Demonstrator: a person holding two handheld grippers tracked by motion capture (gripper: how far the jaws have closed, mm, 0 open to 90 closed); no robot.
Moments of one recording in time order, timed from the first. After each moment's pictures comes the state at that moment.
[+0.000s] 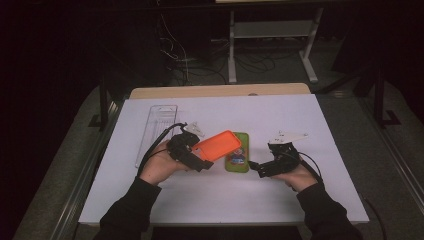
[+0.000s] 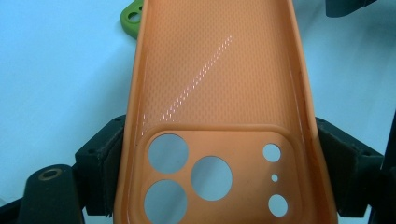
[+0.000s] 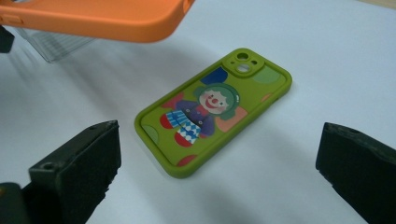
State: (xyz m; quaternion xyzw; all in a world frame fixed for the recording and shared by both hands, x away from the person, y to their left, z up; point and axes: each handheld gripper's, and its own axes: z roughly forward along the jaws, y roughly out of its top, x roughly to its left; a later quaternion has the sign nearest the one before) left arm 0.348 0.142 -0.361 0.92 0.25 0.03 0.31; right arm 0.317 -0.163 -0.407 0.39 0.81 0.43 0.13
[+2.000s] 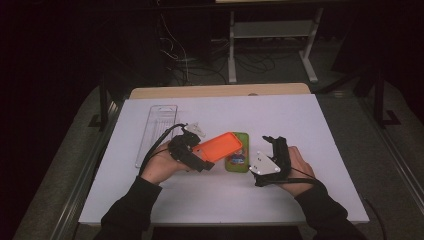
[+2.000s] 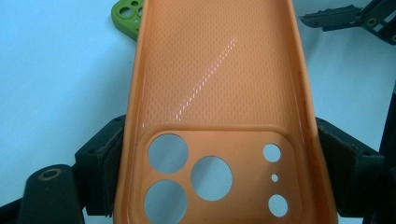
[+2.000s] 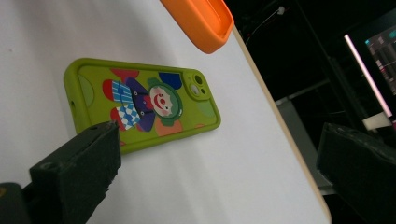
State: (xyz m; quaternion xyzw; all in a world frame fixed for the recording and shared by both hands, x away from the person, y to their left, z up) left arm 0.350 0.139 -0.365 0.91 0.25 0.02 0.32; right arm 0.285 -0.127 -0.411 0.13 0.84 0.28 0.44
